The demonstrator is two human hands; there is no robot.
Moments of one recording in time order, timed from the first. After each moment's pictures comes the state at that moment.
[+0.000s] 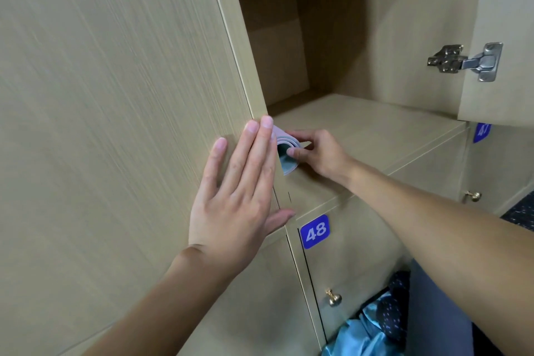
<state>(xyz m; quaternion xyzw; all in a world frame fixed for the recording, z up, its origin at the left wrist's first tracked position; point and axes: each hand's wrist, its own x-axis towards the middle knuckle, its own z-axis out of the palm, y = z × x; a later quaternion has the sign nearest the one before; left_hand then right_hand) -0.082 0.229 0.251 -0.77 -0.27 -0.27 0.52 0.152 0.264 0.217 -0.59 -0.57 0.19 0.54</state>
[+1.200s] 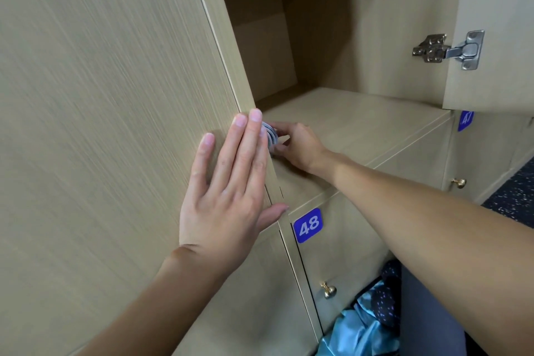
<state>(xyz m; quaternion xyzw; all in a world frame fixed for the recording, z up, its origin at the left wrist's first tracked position) -0.082 0.226 0.250 -0.78 -0.26 -0.27 0.49 0.139 0.280 0.225 -0.67 -0.58 0.08 0.47</state>
